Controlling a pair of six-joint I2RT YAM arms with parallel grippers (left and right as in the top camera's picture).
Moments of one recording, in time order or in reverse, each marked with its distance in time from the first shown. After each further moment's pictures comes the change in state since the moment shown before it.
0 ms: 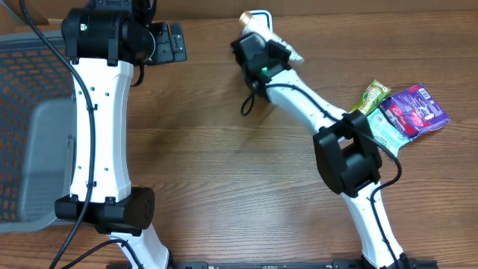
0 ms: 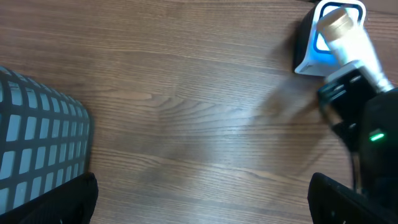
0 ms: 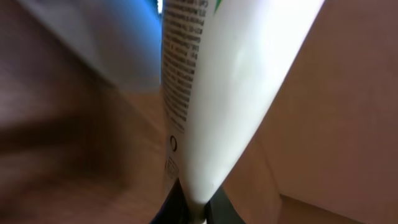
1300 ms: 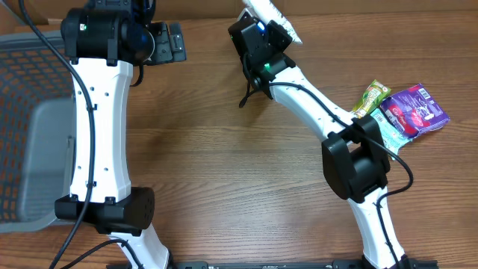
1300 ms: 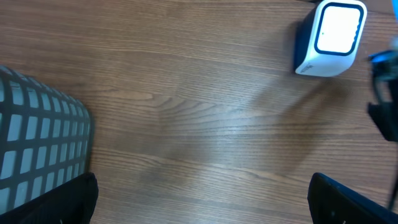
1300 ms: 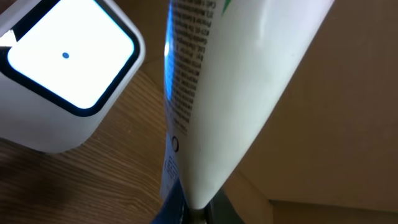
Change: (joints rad) left arm 0.001 0.000 0.000 0.000 0.000 0.000; right arm -0.014 -0.066 0.000 0.209 0.058 -0.007
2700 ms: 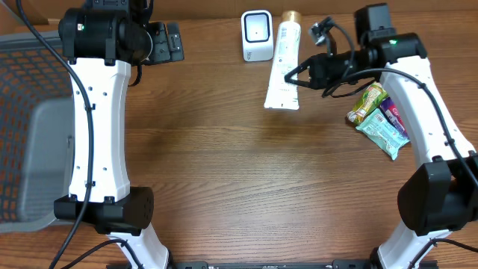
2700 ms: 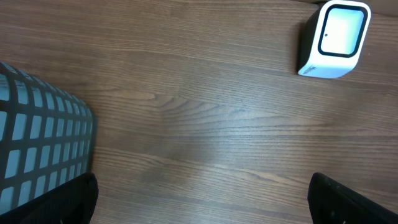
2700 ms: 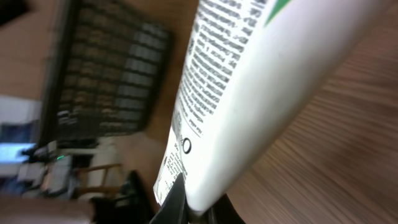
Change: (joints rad) left arm 0.013 0.000 0.000 0.000 0.000 0.000; right arm -0.409 -0.449 -0.263 -0.661 -1.781 0.599
